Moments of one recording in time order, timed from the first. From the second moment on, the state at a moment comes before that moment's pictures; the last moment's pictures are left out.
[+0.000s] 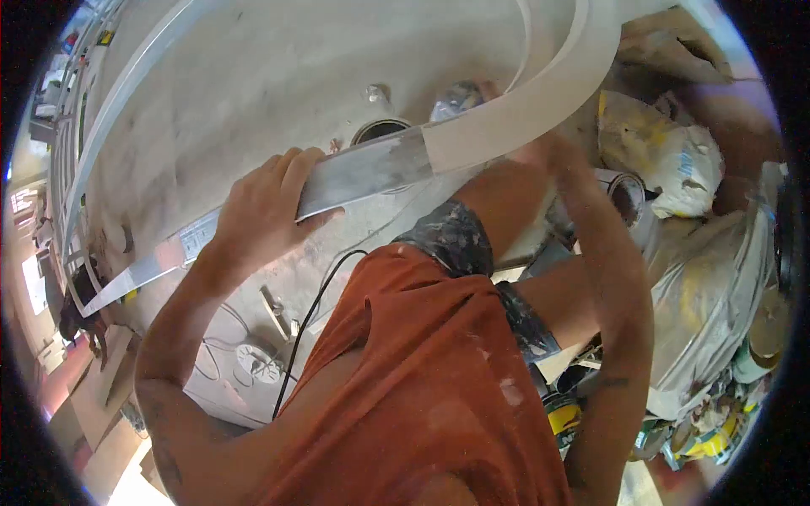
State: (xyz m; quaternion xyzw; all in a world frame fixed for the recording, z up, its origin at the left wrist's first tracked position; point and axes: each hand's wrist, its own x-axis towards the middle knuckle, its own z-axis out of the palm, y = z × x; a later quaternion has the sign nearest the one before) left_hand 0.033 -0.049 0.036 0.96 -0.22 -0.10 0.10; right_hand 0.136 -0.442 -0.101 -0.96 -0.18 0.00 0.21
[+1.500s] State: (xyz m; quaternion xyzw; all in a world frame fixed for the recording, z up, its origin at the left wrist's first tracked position) left_hand -0.004 -0.018 0.025 0.98 -0.15 0.04 0.12; right_hand 0.059 -0.186 -0.123 -0.82 -0.44 -0.03 0.38
